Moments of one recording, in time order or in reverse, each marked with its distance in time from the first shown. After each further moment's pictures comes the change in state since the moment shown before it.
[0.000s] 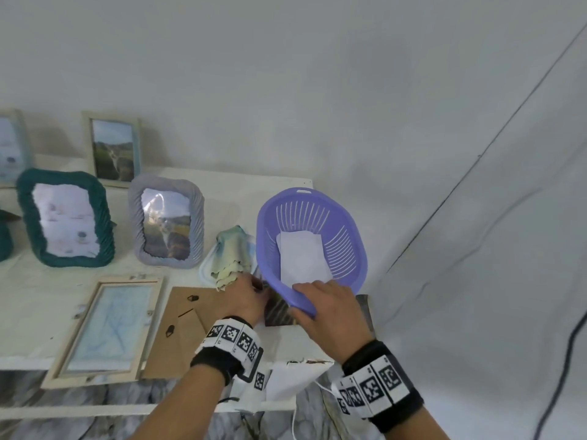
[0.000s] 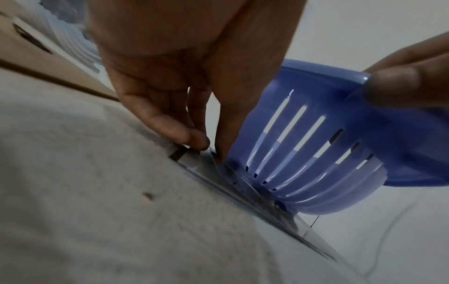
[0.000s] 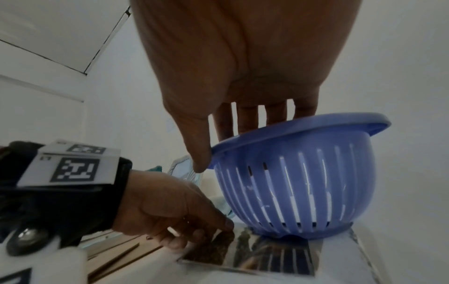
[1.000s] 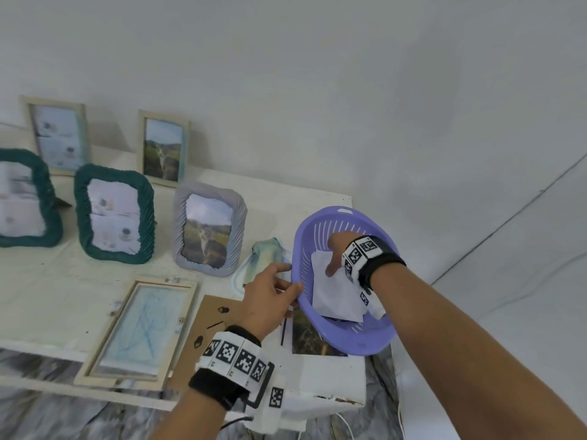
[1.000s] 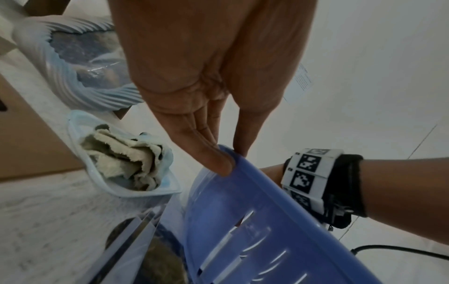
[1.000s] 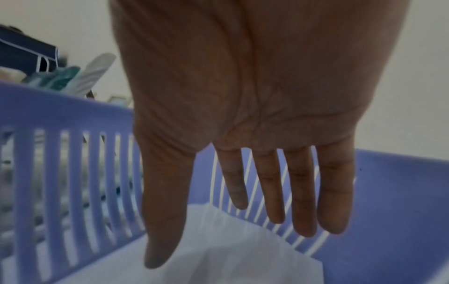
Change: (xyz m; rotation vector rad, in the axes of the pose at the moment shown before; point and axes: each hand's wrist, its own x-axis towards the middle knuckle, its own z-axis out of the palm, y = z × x) left_hand -0.001 0.014 -0.046 -0.588 -0.033 0.157; right_hand 0.208 0.059 0.037 -0.350 -0.773 0.210
